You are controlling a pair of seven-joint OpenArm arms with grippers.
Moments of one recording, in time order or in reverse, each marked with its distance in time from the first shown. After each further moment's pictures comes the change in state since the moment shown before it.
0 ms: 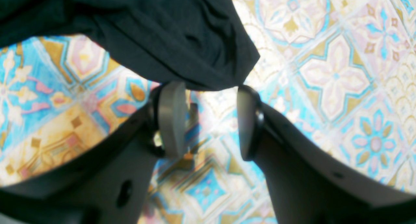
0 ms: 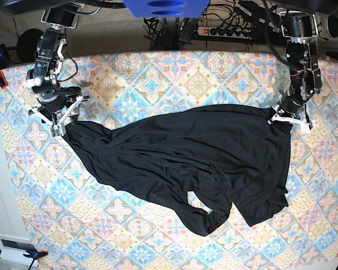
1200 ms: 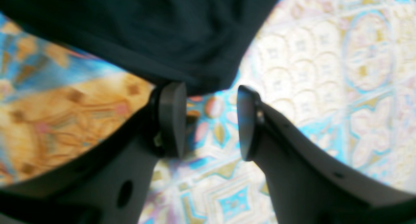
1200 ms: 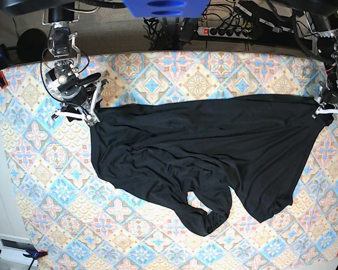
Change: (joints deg) left arm 4.6 -7.5 -14.4 -0.7 0.8 0.7 1.4; right arm -2.6 4.6 -17.4 -0.8 -12.3 2.5 4.2
